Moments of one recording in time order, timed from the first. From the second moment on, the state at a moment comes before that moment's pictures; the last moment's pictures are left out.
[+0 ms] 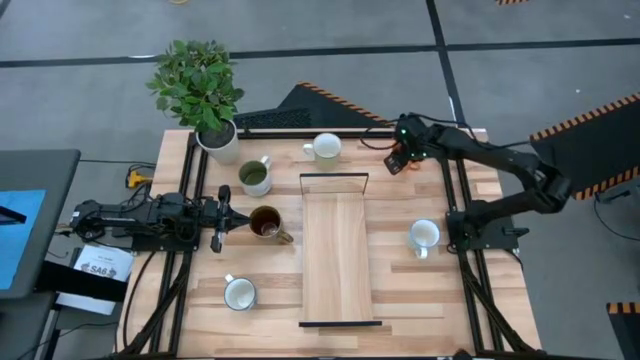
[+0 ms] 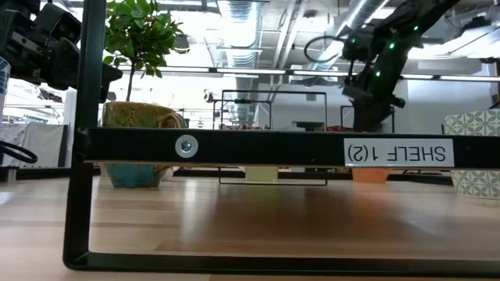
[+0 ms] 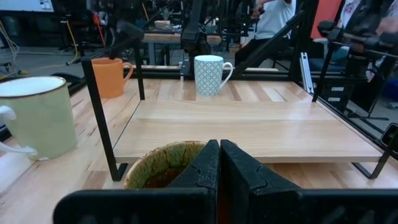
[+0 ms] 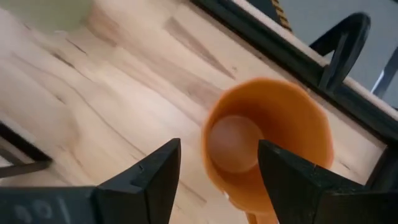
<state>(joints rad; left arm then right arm) -0.04 0.03 0.02 0.01 -0.04 -0.04 -0.71 1.30 0.90 -0.63 0.18 0.17</state>
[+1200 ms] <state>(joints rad) -0.04 0.03 0.02 0.01 -0.04 -0.04 -0.35 1.10 1.24 -1.04 0.18 0.17</state>
